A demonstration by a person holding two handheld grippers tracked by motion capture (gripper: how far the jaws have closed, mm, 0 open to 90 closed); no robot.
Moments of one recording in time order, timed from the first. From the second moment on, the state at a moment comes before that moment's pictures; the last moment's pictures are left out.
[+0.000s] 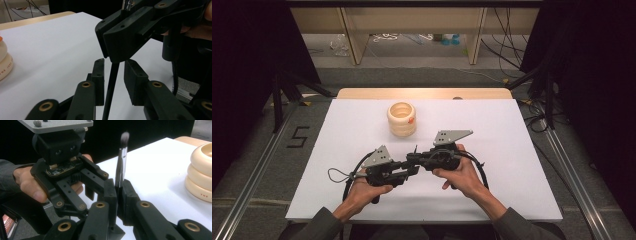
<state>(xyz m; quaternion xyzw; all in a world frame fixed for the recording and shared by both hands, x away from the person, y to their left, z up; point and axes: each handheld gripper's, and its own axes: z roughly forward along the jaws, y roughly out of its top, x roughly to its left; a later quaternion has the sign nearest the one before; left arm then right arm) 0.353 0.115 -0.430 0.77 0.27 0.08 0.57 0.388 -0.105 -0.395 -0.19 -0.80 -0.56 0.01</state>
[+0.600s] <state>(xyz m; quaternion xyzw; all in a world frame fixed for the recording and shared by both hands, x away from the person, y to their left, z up) 0.353 0.116 -0.430 0.77 0.27 0.08 0.58 0.387 -0.105 -0.395 -0.19 -0.80 -0.56 0.02</state>
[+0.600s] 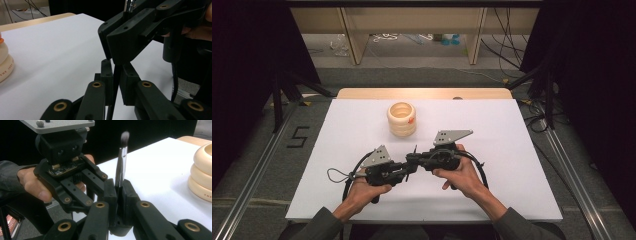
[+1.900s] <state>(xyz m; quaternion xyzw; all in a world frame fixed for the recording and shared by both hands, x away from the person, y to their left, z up) 0.375 0.145 -0.428 0.72 0.35 0.14 0.58 0.385 -0.157 -0.393 -0.28 -0.79 -0.53 -0.14</state>
